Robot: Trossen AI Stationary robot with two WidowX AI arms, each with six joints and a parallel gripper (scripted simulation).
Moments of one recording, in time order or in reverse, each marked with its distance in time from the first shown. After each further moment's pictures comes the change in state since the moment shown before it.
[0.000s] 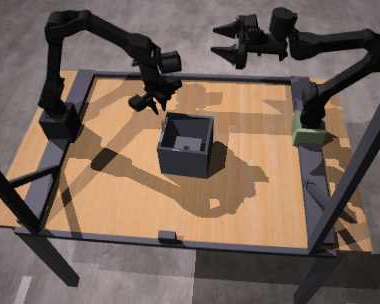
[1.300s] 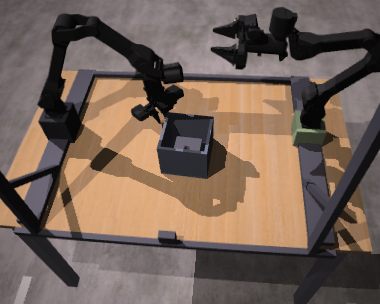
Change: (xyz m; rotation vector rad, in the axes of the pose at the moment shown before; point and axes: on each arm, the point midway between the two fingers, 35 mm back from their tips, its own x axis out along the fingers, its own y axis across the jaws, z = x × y) left arm 0.039 -0.001 -0.001 0.000 -0.003 0.000; right arm 0.000 0.000 0.000 0.000 0.000 0.000
